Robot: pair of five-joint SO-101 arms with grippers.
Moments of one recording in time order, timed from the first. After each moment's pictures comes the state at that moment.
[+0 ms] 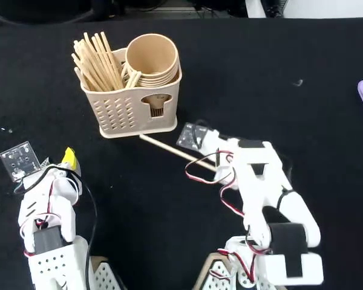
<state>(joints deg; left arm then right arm) -22.3 -101.6 96.2 41.8 8.7 -1.6 -12.1 53.7 49.6 65.5</state>
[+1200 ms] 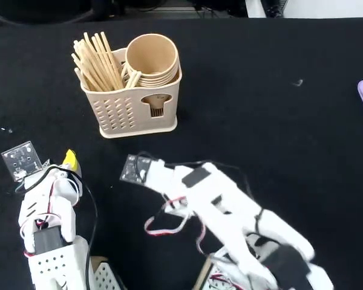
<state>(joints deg) -22.3 -101.8 96.2 43.4 7.2 -34.6 -20.3 59.9 49.7 39.1</state>
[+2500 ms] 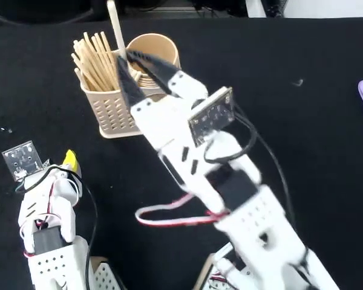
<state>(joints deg) -22.3 -101.8 96.2 43.4 6.5 -36.6 -44.6 36.7 2.7 7.9</state>
